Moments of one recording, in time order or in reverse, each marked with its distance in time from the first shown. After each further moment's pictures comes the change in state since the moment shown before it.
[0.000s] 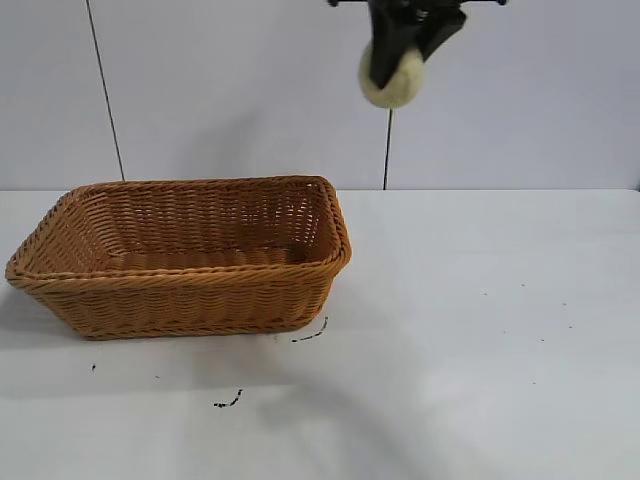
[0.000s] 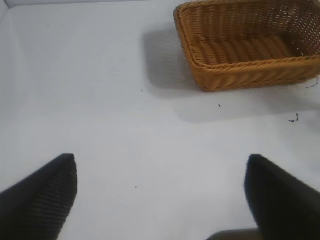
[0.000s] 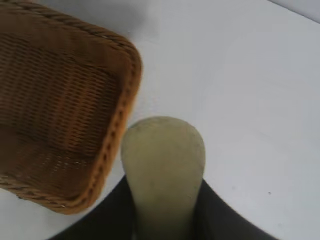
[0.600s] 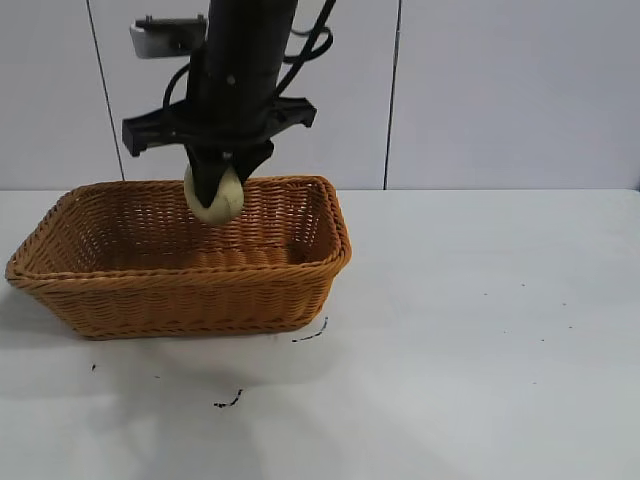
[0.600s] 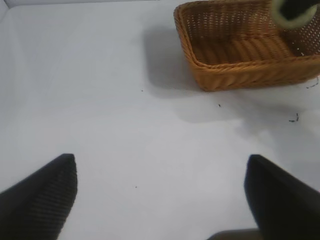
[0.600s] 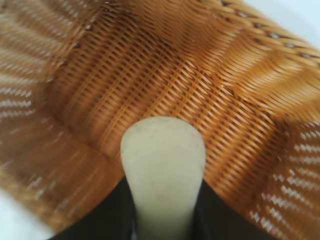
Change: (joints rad) left arm 0.000 0.000 0.000 0.000 0.000 0.000; right arm 0.047 0.251 -0.003 0.019 -0.232 0.052
